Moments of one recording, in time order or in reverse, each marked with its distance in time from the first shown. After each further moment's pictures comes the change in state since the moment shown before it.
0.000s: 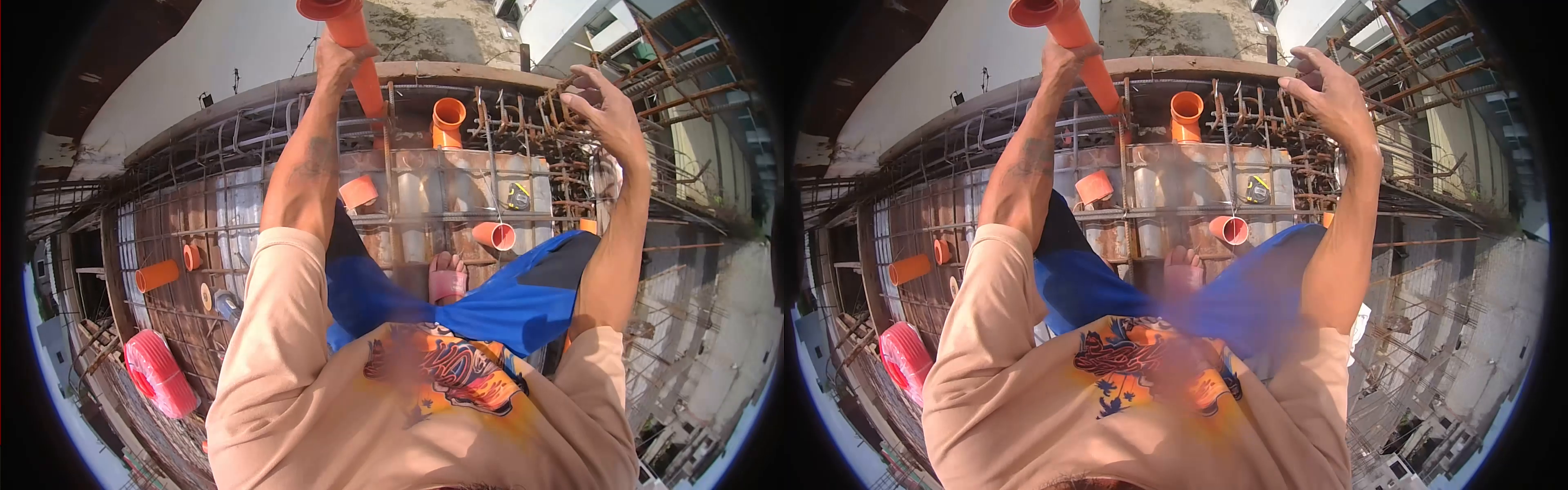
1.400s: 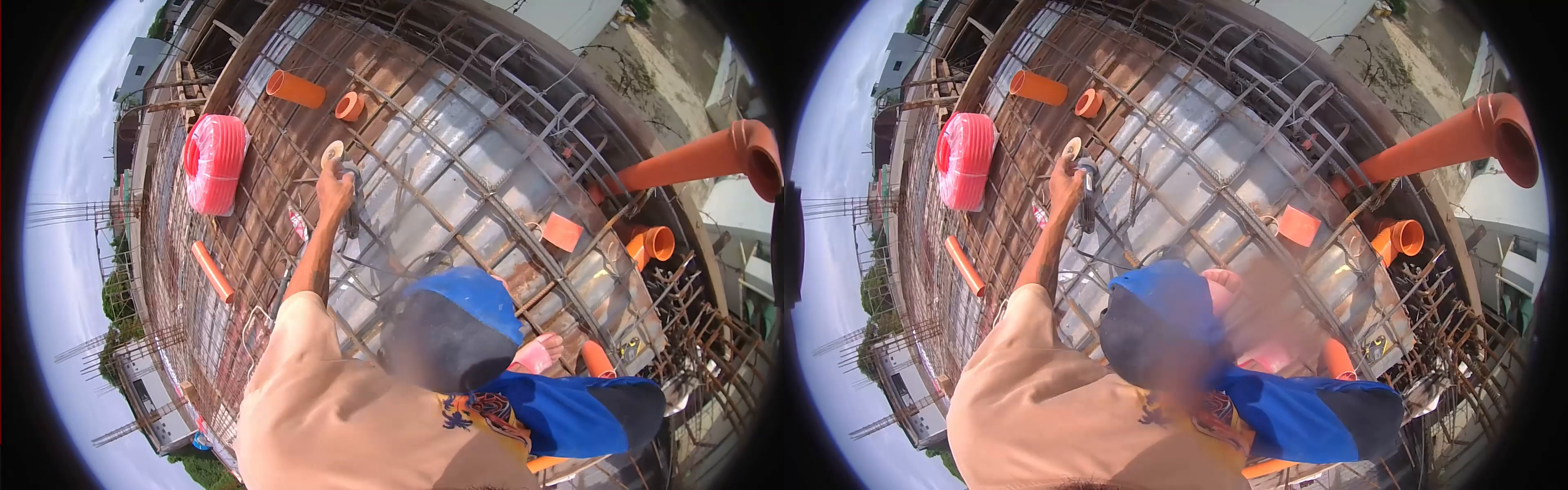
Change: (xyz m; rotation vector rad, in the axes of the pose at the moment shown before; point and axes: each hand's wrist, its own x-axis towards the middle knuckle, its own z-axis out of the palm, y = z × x) left_hand -0.432 -0.137 -0.398 0.772 0.602 -0.848; right_hand -0.230 0.033 0.350 0.443 -0.724 0.607
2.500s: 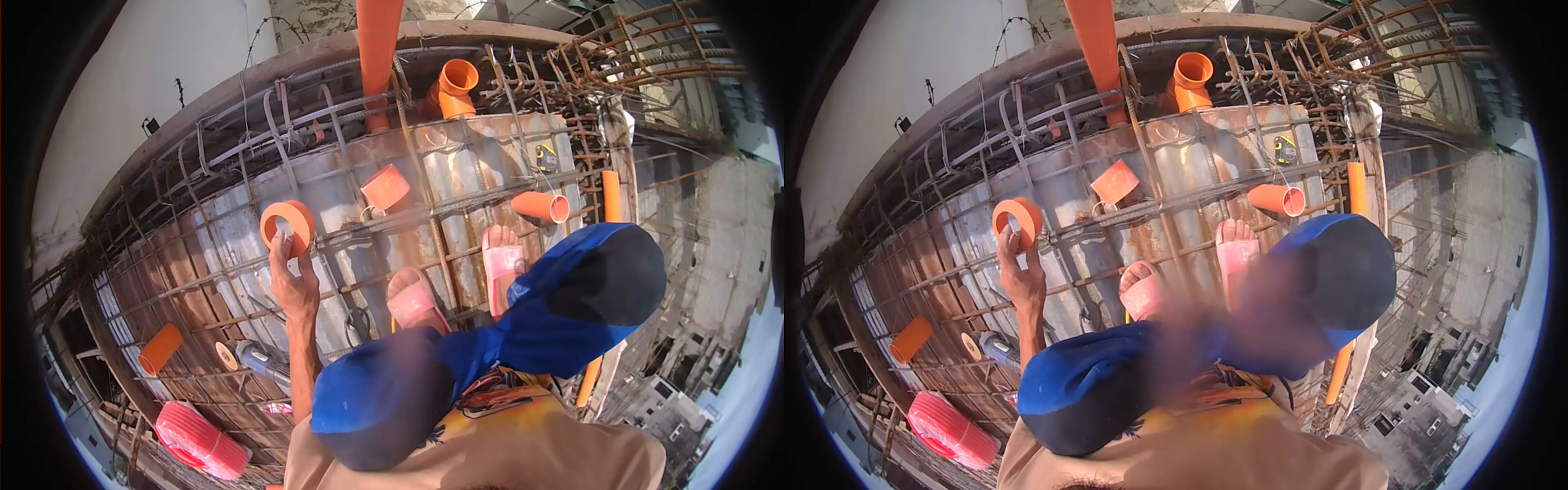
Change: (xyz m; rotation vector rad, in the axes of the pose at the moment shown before) left_hand -0.075 0.186 0.120 -0.370 -0.472 0.864; right_hand -0.197 0.049 0.187 0.370 0.244 0.464
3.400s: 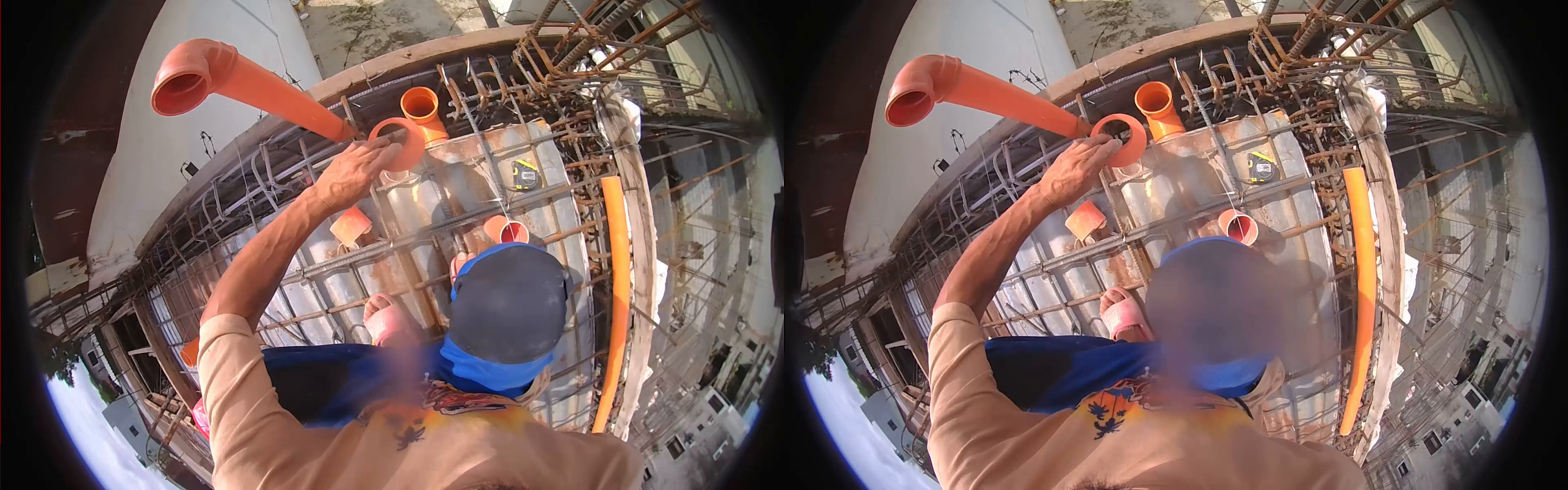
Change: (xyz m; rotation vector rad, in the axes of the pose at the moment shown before) left_hand 0.179 0.196 0.187 0.223 -0.732 1.119; right_hand 0.076 0.001 -0.120 0.255 -0.008 -0.100
